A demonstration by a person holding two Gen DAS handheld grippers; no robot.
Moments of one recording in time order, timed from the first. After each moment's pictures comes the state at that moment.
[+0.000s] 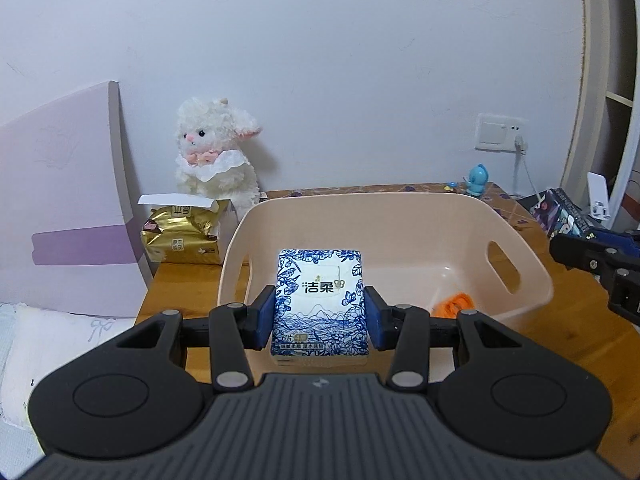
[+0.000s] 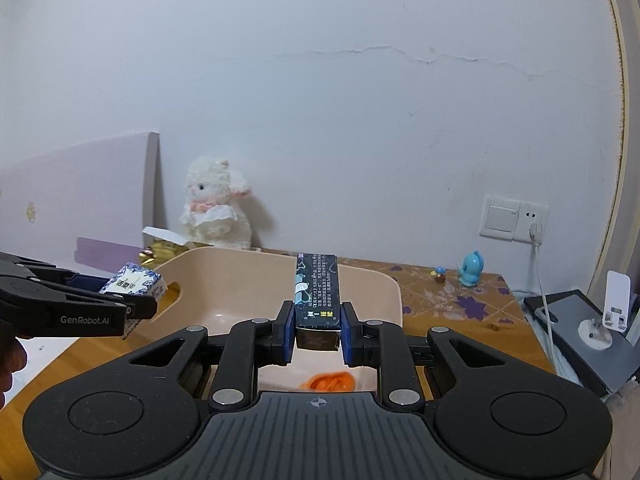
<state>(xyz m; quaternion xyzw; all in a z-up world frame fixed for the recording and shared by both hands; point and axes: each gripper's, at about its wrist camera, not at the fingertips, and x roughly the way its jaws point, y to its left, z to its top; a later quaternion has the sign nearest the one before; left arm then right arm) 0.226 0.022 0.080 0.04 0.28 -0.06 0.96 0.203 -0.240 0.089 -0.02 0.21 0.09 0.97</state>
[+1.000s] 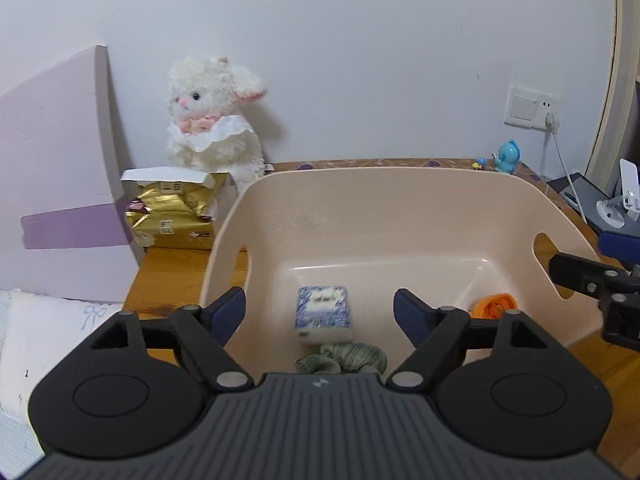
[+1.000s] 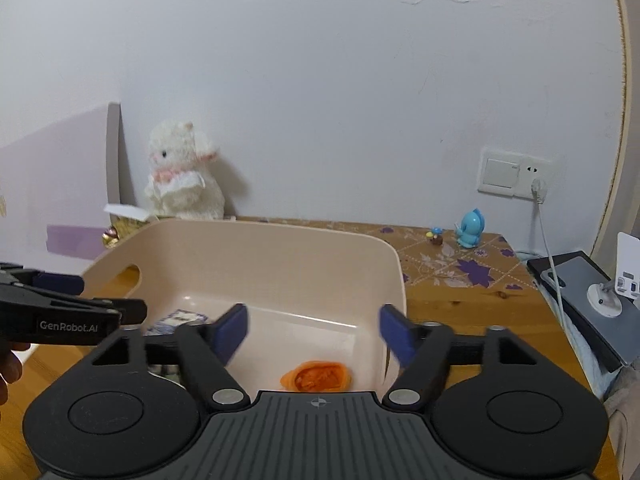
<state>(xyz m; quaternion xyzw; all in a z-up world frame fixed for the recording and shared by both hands) 0.280 0.027 0.049 0.04 0.32 -0.04 0.95 0.249 -0.235 0.056 0.00 0.25 0.06 0.97</state>
